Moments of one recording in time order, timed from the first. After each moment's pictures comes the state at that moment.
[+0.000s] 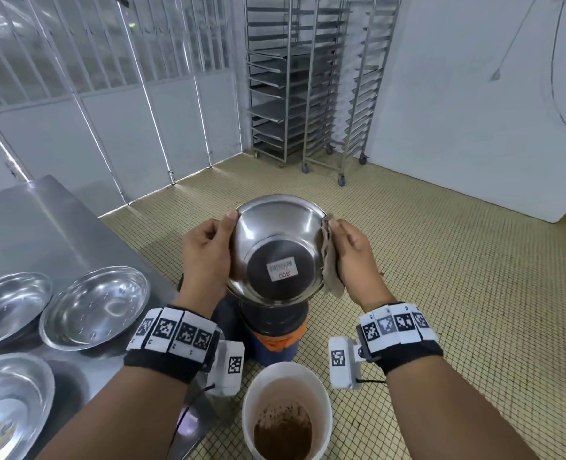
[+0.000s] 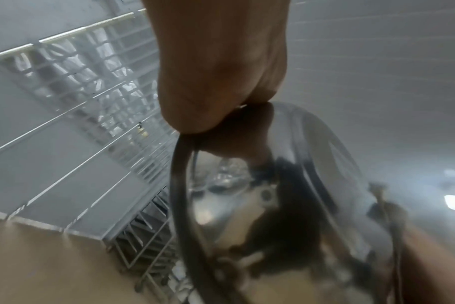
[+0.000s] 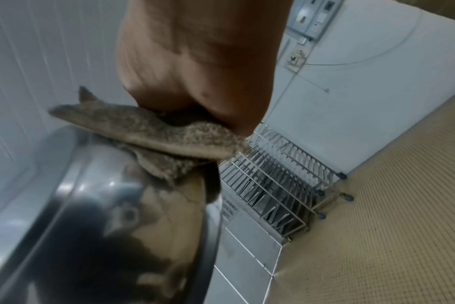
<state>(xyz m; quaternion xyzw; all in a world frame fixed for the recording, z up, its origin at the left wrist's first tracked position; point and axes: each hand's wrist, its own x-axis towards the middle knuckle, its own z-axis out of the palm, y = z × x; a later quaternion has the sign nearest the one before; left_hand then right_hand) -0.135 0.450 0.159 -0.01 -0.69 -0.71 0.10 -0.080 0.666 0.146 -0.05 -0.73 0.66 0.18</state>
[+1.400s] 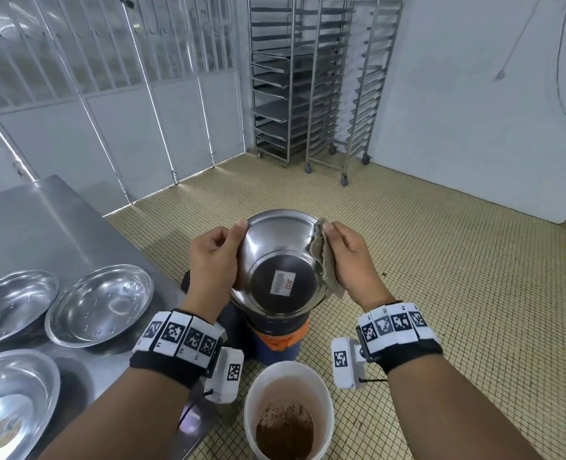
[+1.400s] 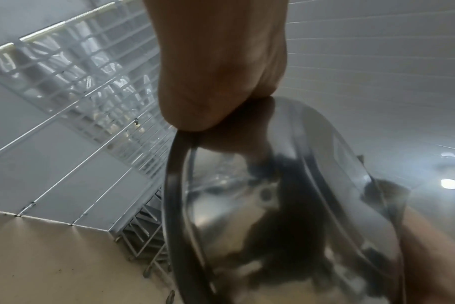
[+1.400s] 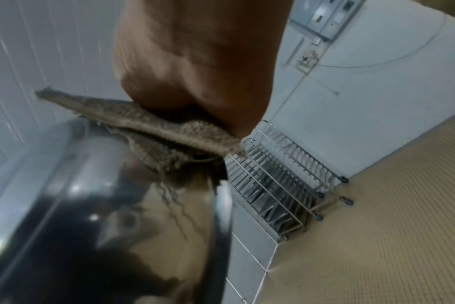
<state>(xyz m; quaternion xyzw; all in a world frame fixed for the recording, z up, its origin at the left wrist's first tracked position) -0.132 0.448 0.144 -0.05 -0.72 -0.69 0.11 -0.078 0.662 0.148 -0.02 -0.78 0.60 0.19</state>
